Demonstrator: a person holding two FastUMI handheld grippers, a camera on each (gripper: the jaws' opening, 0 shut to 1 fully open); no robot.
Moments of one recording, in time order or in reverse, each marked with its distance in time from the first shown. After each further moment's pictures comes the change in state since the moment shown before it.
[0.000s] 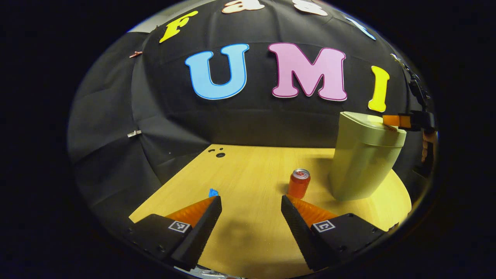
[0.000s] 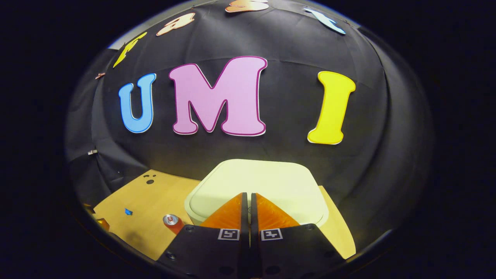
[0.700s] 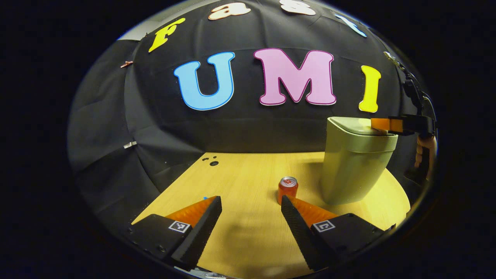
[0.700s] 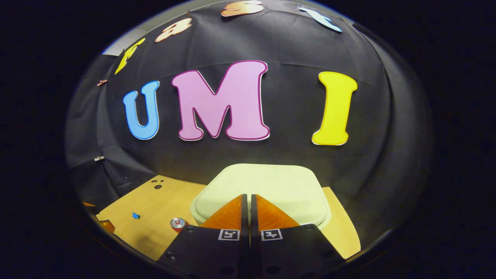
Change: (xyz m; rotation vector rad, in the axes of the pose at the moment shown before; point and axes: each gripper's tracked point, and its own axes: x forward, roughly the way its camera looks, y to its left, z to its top) left arm -0.009 -0.015 0.033 0.046 -0.047 -0.024; right arm -0.010 0.006 0.015 0.020 -0.050 0.062
